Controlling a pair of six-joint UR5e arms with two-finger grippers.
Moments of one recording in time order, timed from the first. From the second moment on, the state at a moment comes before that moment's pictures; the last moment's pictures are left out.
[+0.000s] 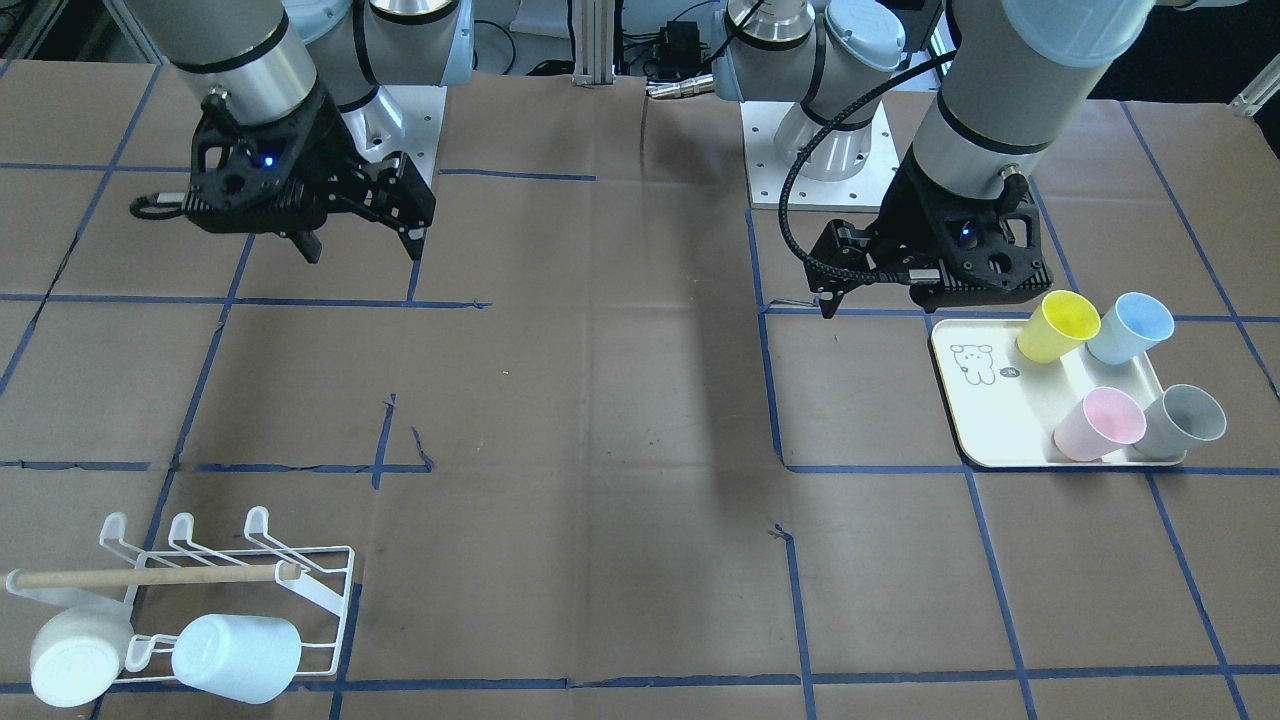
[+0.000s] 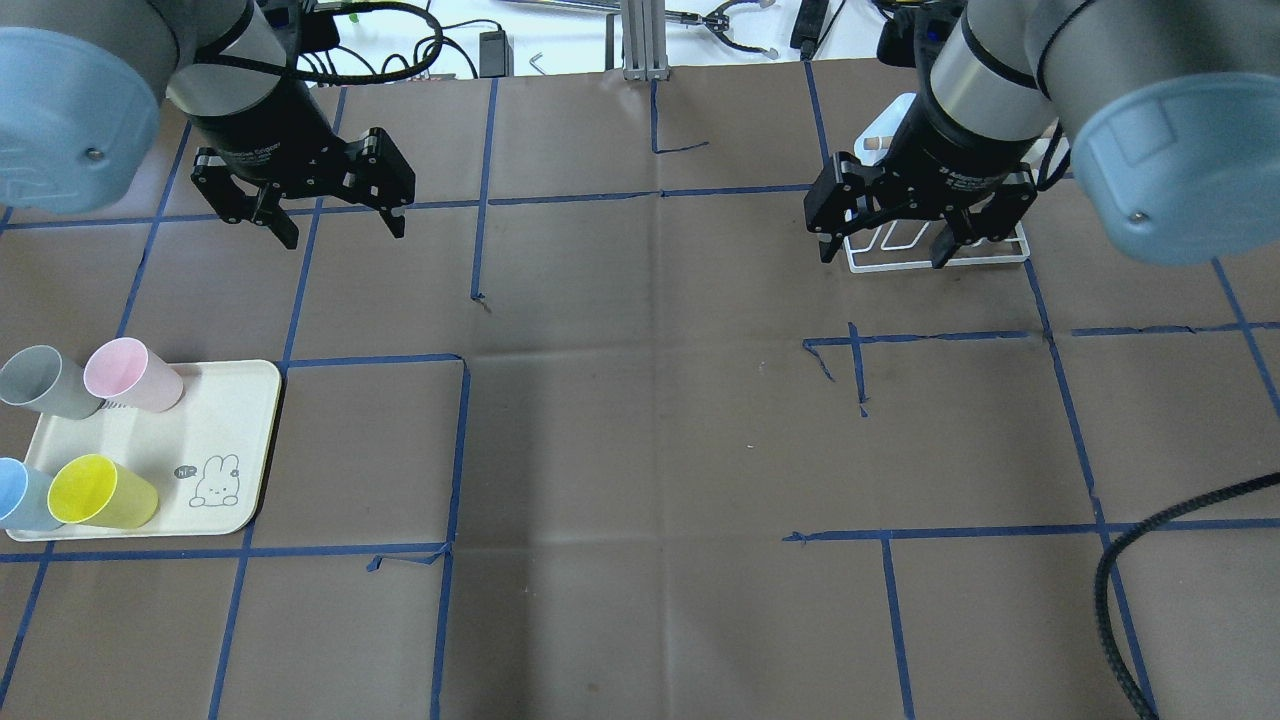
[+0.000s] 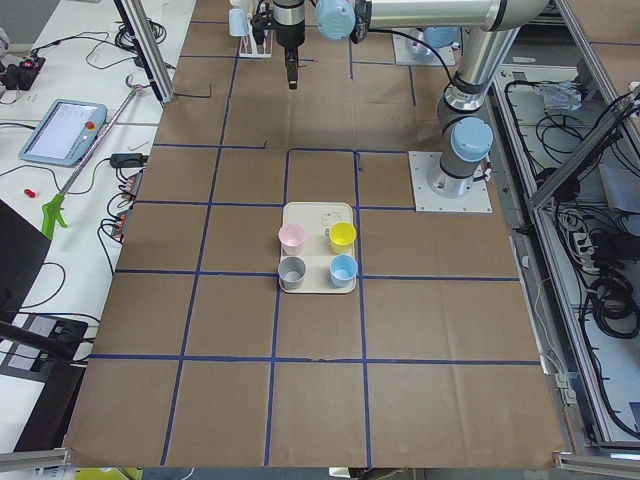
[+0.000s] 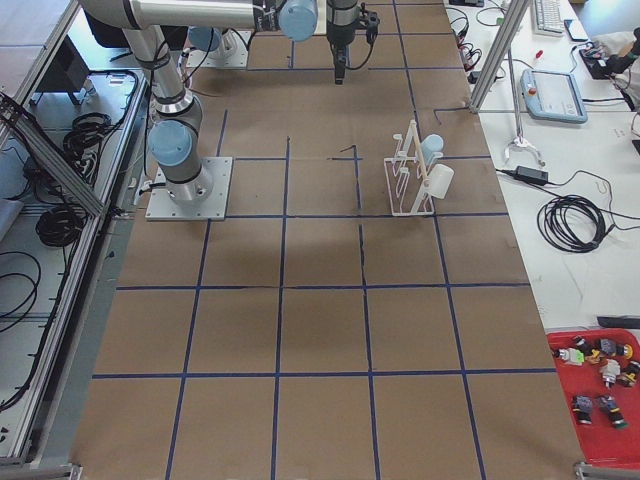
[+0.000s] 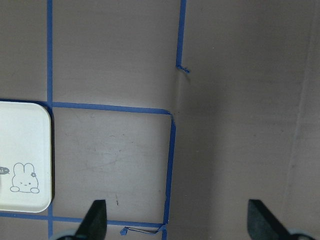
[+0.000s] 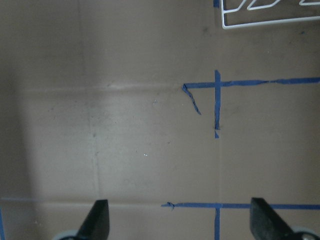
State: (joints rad) left arm -1.55 -1.64 -1.55 -1.53 1.58 -0.05; right arm 1.61 -1.64 1.68 -1.63 -1.45 0.08
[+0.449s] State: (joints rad) left arm -1.55 -1.64 -1.55 -1.53 1.58 -0.05; right arm 1.61 -1.72 1.73 -1.61 -1.51 0.07
